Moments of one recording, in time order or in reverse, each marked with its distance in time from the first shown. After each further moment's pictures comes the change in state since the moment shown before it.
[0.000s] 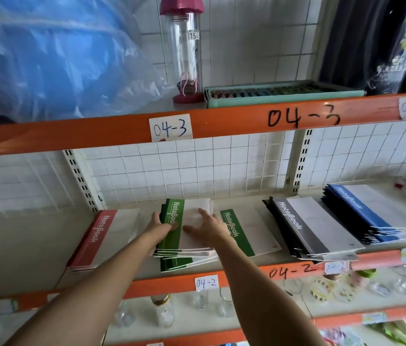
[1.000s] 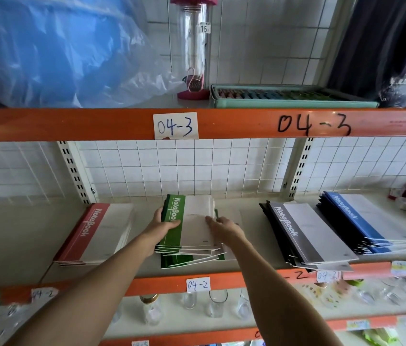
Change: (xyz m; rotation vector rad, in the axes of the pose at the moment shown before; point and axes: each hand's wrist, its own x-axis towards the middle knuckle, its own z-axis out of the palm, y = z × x) left_hand 0.002 -0.007 0.011 -0.098 -0.152 0.007; right_hand 0.010 0.046 -0.023 0.135 -0.034 0.205
